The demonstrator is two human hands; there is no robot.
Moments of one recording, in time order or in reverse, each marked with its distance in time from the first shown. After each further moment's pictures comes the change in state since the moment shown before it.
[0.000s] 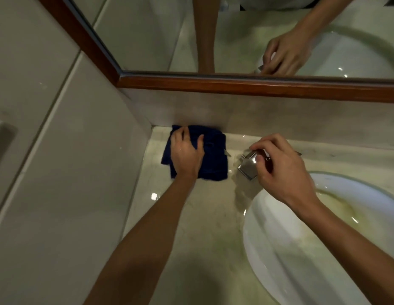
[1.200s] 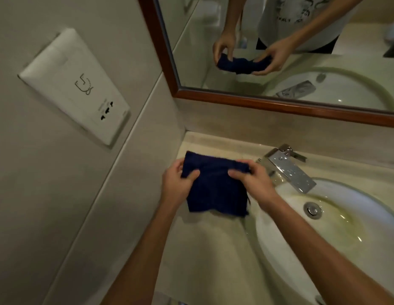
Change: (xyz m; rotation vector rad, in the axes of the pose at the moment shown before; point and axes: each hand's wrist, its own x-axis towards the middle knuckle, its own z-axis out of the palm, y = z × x) left_hand -0.079 -0.028 -0.216 -0.655 -0.274 -0.341; right_hand -0.032 -0.119 0.025 0.857 -0.246 0.545
